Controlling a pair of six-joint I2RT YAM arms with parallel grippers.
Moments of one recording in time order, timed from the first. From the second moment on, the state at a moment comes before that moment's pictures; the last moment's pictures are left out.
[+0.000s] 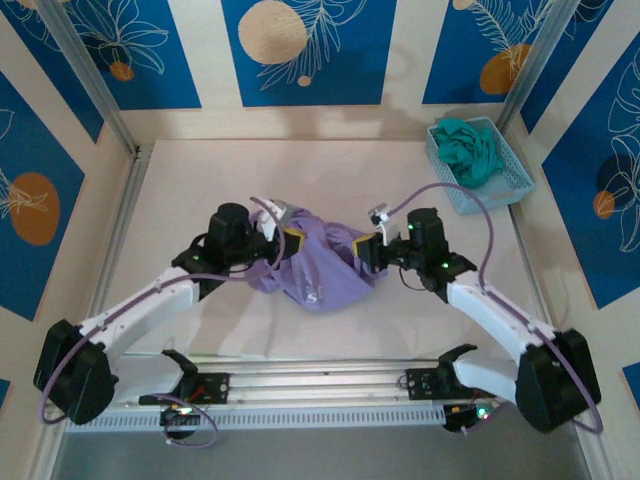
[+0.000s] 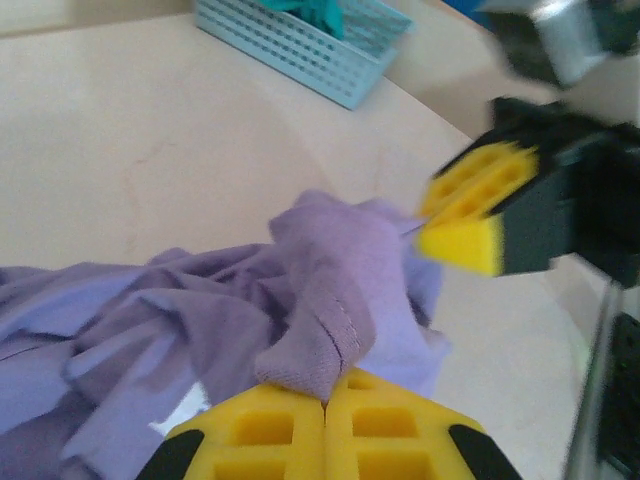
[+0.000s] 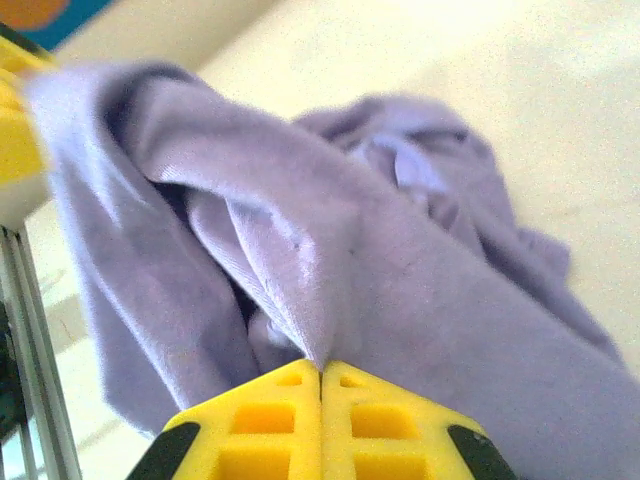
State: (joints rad) left arm -0.59 1.16 0.79 -0.04 0.40 -0.16; right arm 0.40 1.06 0.64 -0.06 -0.56 0.12
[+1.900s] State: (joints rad) left arm -0.75 1.27 0.82 -0.06 0.30 -0.18; right arm 0.35 1.22 0.85 -0.12 -0.71 0.44
